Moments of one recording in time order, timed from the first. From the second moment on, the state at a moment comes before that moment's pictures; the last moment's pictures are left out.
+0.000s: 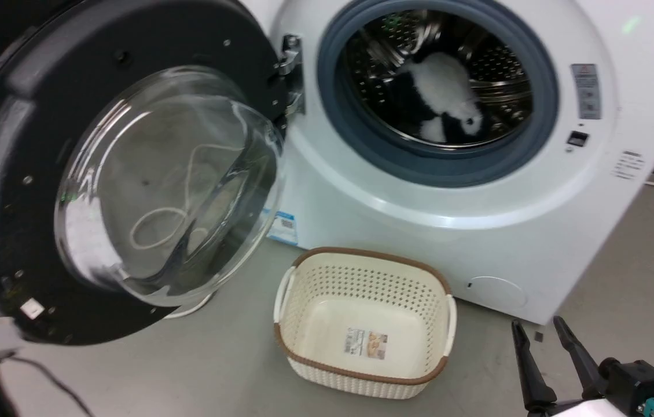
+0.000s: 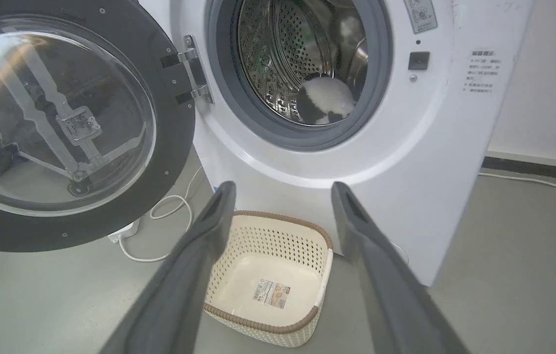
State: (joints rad) left arm -0.13 0.09 0.46 -0.19 -0.20 0.05 -0.15; right arm 0.10 -0.05 0.02 0.06 0.21 0.13 -0.15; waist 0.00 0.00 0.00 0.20
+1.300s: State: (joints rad) left arm -0.16 0.42 0.06 -0.03 -0.92 -0.11 0.58; right arm 0.06 -0.05 -0.04 0.03 0.27 0.13 -0.18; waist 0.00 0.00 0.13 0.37
